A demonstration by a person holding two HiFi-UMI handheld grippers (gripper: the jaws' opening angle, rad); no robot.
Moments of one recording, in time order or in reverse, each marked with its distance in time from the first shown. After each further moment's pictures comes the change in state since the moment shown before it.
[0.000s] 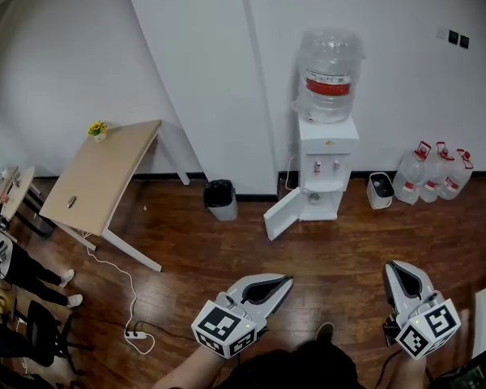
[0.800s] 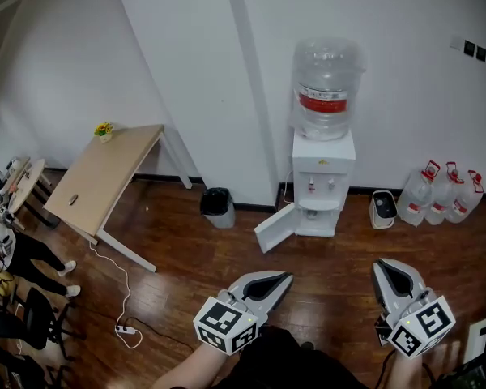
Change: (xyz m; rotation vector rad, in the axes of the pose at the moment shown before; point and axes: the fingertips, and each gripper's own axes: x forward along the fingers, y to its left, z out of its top) left arm 0.151 -0.001 0.011 -0.028 0.025 0.119; right arm 0.053 -0.128 0.033 -0.024 -0.023 0.175
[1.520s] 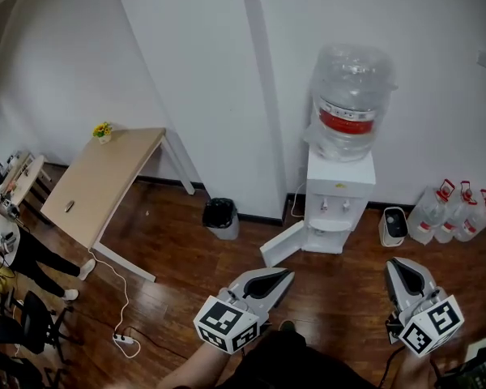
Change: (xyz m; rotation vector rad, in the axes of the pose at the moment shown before) left arm 0.077 0.133 0.028 -0.012 -0.051 0.037; right arm 0.135 -0.079 0.010 -0.006 0.023 -0.016
